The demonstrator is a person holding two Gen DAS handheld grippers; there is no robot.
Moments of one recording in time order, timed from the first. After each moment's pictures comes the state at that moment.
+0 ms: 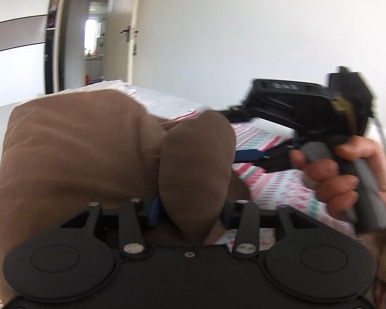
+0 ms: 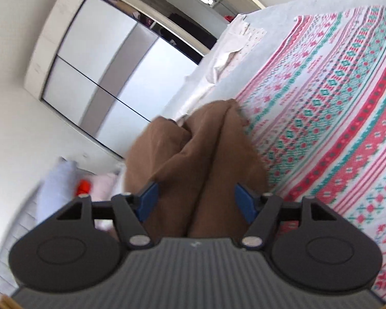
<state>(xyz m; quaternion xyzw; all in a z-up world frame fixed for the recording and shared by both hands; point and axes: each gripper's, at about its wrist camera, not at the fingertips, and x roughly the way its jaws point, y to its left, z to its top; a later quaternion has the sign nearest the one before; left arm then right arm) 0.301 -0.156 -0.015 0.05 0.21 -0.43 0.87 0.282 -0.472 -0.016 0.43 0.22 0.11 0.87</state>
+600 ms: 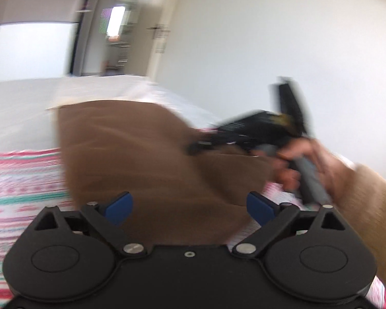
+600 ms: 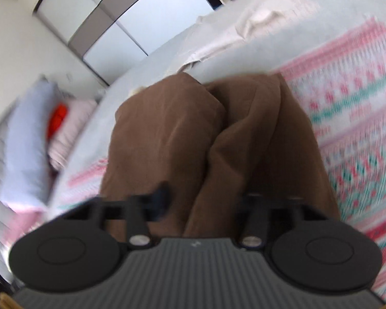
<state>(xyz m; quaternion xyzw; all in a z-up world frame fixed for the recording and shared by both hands) 0.320 -0.054 0.027 -0.05 0.25 -0.38 0.89 0.392 -0.392 0.032 0.24 0.36 0.13 0.89</state>
